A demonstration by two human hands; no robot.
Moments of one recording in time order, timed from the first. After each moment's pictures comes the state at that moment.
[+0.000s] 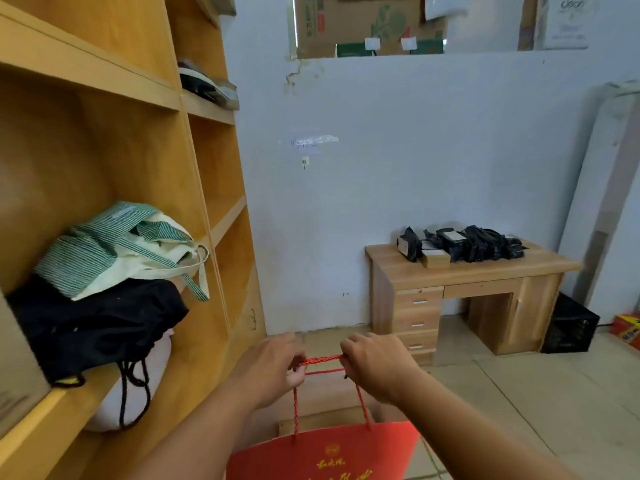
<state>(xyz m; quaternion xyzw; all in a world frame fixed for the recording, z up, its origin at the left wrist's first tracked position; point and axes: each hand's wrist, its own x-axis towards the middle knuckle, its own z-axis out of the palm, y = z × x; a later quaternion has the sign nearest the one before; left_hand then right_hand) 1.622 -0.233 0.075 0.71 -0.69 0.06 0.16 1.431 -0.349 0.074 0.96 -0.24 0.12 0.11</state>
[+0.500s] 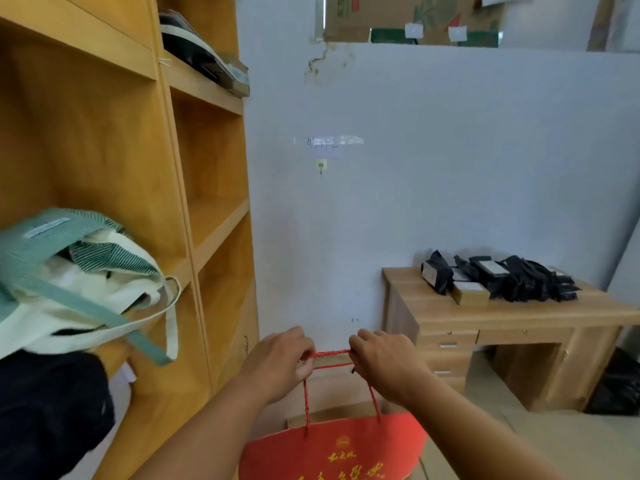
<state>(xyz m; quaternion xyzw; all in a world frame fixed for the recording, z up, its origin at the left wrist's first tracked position) 1.798 -0.476 0.066 0.71 -0.67 0.08 0.20 1.610 -0.598 0.072 0.95 -0.21 0.15 0.15</state>
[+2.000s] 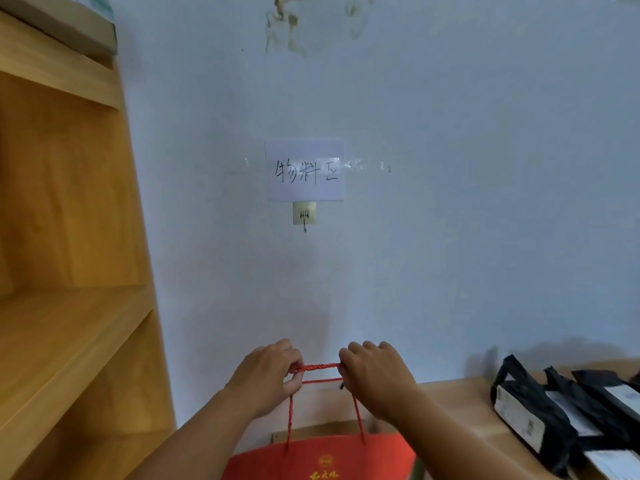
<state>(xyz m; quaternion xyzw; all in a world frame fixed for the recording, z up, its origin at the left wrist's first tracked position) 2.266 -1.180 0.087 0.69 -0.69 0.07 0.21 2.066 -1.285 0.089 0.93 -0.25 0.19 0.20</state>
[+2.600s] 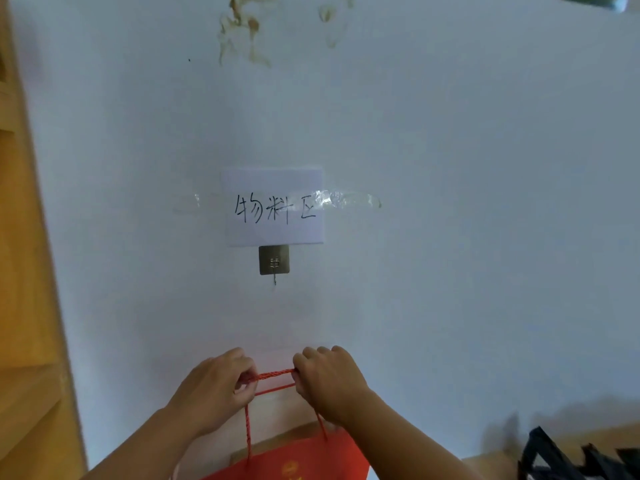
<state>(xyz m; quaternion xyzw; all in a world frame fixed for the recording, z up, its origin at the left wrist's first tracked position) 2.360 -1.324 0.132 0.71 -0.66 0.12 0.21 2.168 -1.448 0.132 0.93 -0.21 0.24 0.20</state>
